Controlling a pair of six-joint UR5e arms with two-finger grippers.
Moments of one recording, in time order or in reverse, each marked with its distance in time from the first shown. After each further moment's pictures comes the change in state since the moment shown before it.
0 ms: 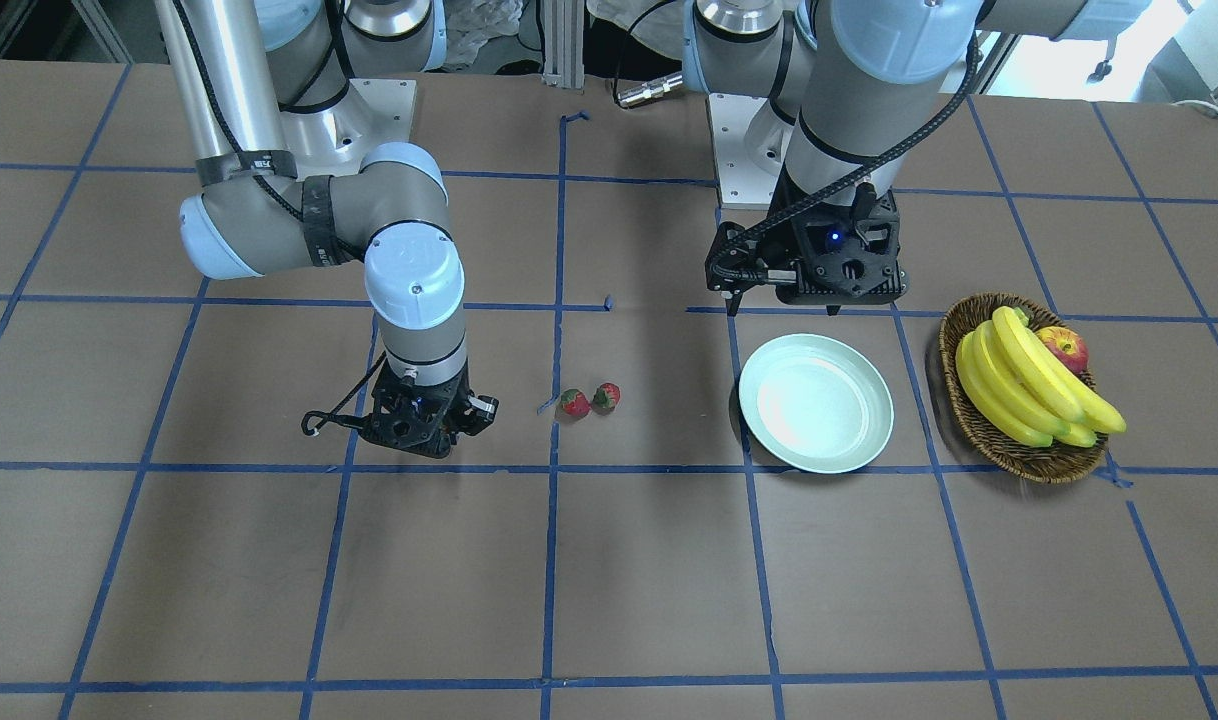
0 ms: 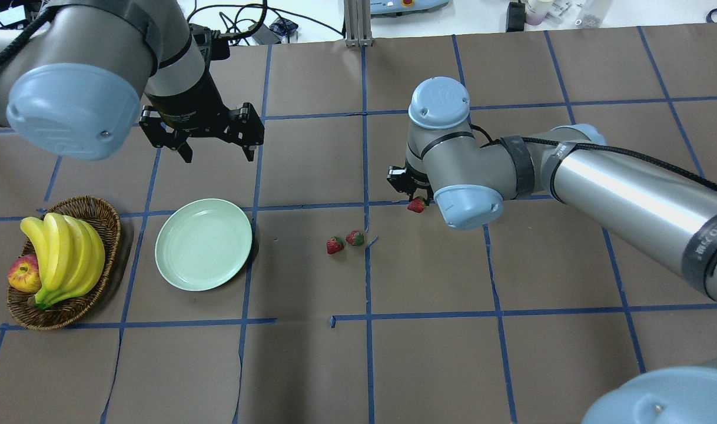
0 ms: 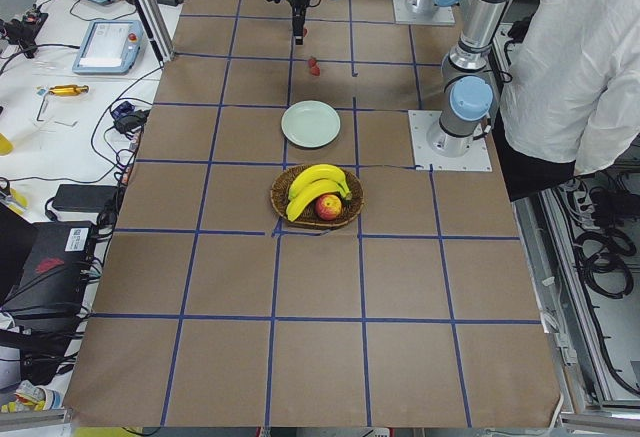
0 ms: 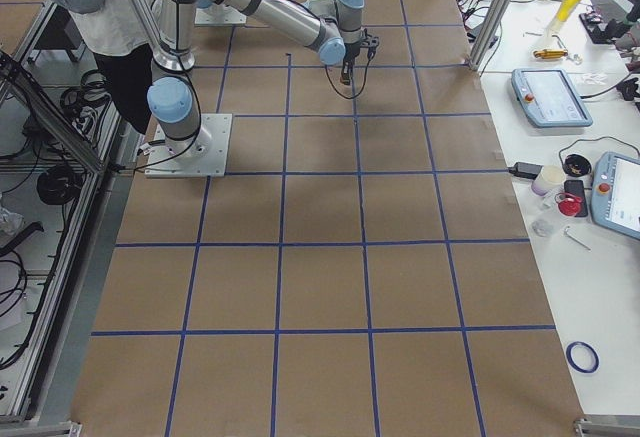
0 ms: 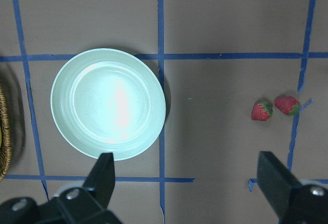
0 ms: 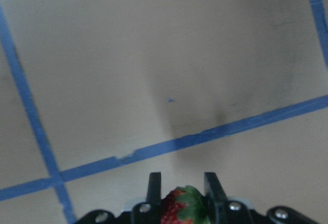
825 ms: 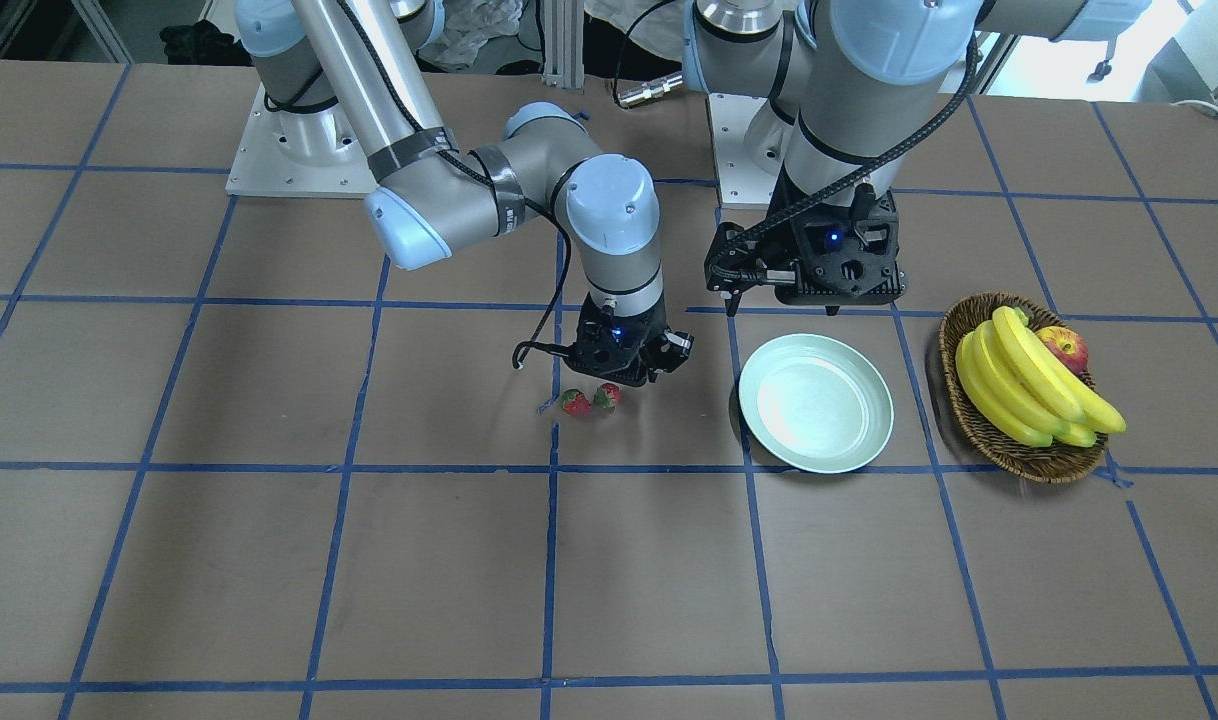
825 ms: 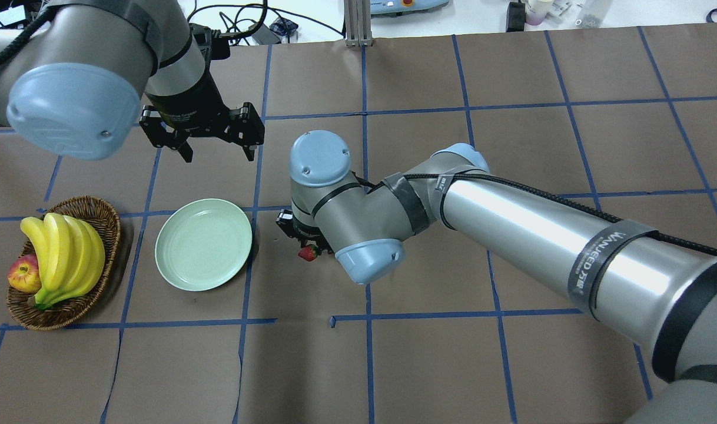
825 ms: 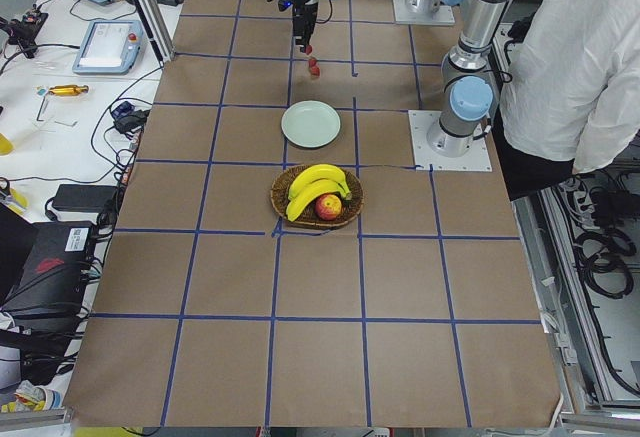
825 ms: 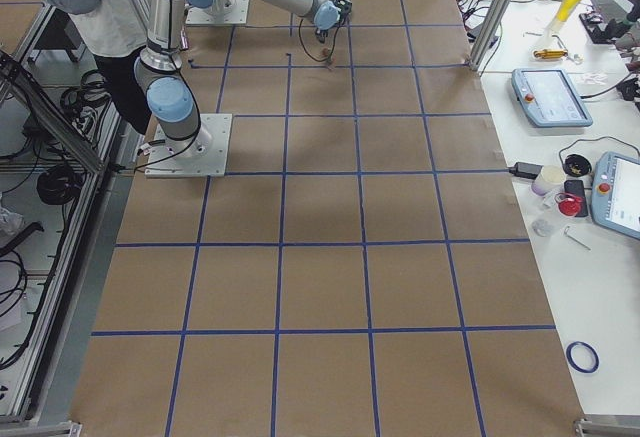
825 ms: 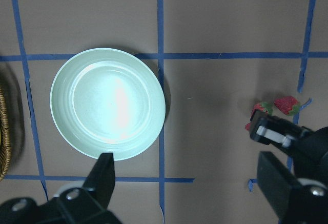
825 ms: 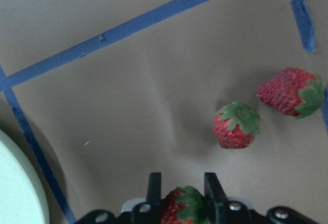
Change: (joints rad) left arm -0.001 -0.001 0.001 0.000 -0.001 -0.002; right arm 0.306 0.089 -0.078 -0.018 0.146 0.352
